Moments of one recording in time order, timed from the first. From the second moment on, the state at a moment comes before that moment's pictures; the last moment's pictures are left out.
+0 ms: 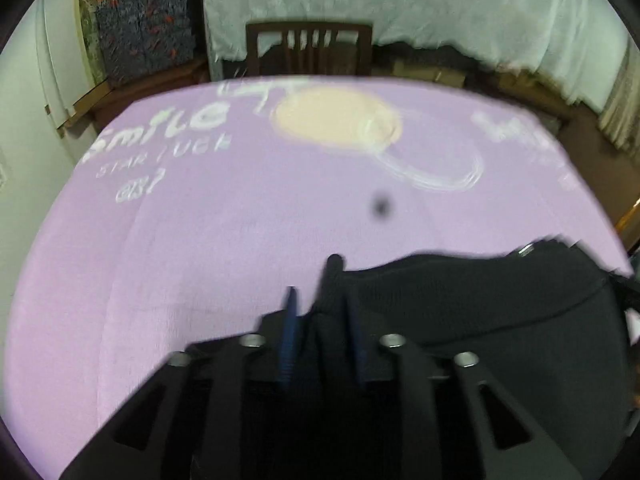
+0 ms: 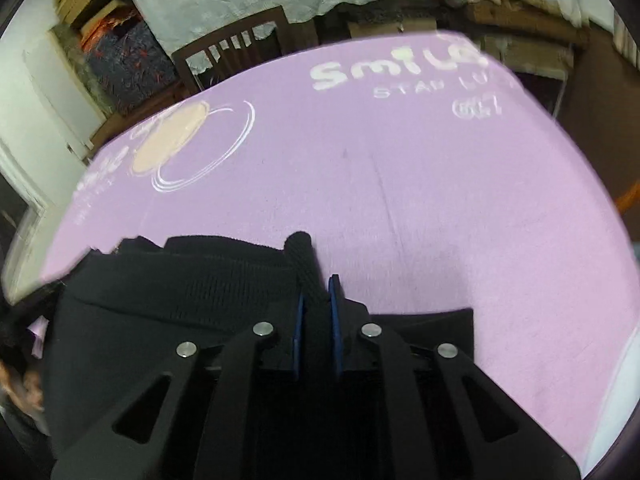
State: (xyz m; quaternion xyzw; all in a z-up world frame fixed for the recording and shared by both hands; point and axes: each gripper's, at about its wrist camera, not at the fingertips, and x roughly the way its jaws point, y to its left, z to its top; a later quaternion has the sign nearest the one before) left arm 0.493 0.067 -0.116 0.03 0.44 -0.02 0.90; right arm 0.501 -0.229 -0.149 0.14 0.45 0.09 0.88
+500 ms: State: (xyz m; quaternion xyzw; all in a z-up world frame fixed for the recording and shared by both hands) left arm 0.404 0.032 -0.031 0.03 0.38 -0.08 0.92; right arm 0.445 -0.262 -0.076 0.23 0.40 0.11 0.88
